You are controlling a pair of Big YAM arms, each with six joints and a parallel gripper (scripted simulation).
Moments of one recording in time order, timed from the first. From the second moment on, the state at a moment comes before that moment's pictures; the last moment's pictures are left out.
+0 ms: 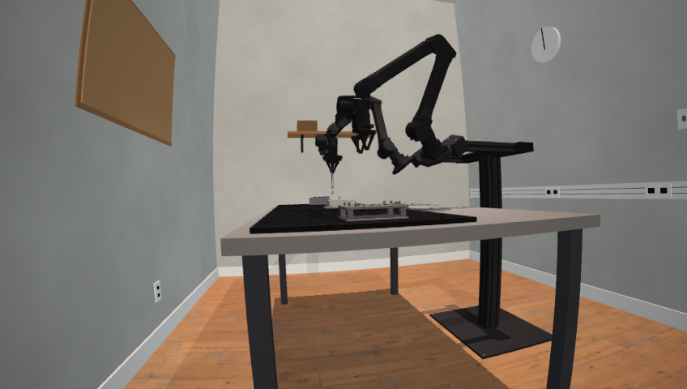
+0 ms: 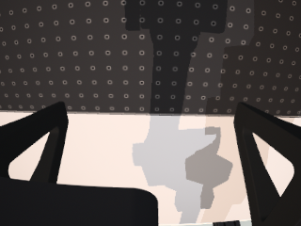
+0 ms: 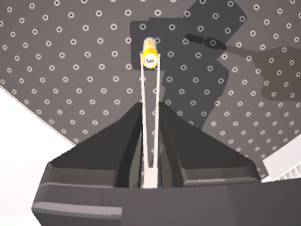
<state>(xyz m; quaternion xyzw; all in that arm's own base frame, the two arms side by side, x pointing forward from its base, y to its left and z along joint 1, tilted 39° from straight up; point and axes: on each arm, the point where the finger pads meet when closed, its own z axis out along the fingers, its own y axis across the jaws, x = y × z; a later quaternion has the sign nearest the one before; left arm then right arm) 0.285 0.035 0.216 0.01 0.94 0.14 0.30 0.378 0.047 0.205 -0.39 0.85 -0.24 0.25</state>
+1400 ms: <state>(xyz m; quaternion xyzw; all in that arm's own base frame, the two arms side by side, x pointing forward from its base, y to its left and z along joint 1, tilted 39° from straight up) 0.285 0.035 0.216 0.01 0.94 0.14 0.30 0.386 0.111 0.192 -0.39 0.85 -0.23 0.25</state>
